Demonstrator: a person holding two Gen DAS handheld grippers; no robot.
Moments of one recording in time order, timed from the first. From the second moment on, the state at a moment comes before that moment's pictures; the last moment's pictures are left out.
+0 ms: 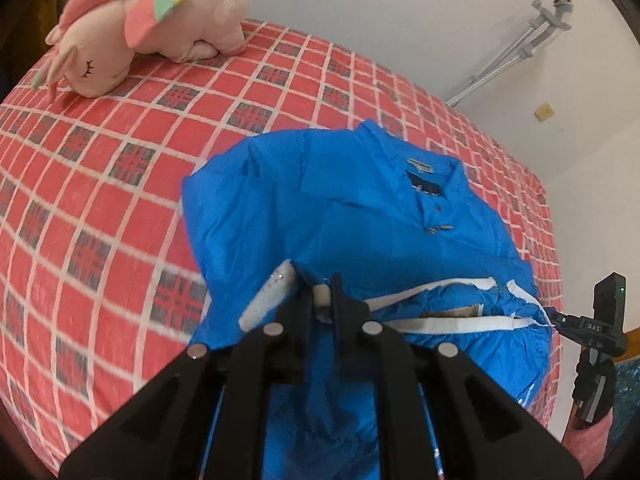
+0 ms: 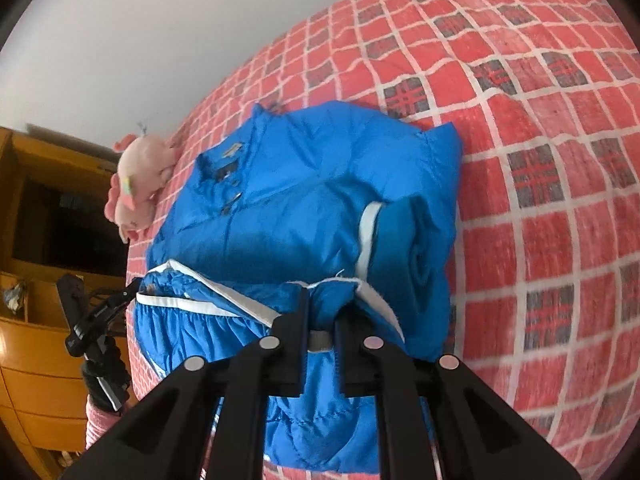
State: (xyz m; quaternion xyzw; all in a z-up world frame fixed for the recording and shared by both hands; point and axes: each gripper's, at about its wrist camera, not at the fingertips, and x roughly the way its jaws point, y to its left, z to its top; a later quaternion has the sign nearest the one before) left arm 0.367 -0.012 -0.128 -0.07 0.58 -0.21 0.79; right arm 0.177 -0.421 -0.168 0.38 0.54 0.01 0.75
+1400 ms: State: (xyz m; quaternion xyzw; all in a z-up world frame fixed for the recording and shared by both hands) left arm 0.292 -0.006 -0.076 0.04 0.51 -0.25 0.82; right arm 0.127 -0.379 -0.100 0.23 0.54 0.04 0.81
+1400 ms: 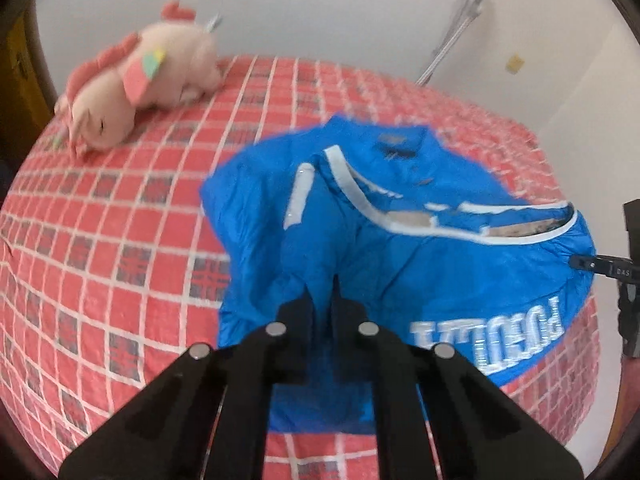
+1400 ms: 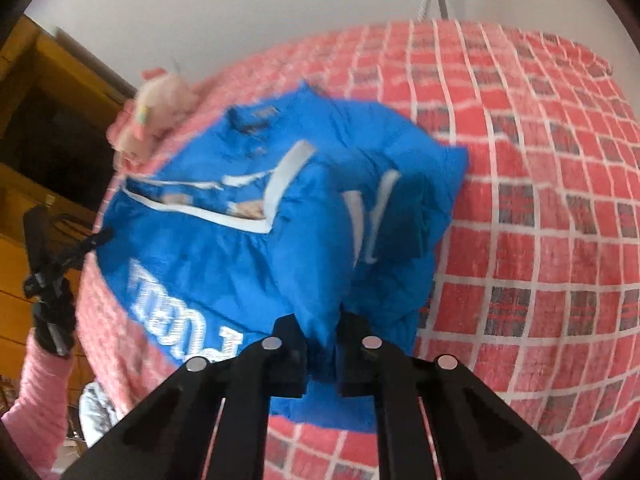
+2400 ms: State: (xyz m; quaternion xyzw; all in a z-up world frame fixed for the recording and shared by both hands) left arm 0.461 -0.065 -0.168 0.09 0.52 -0.13 0.84; right arm 0.325 -0.445 -0.203 0.23 0.57 -0.09 0.79
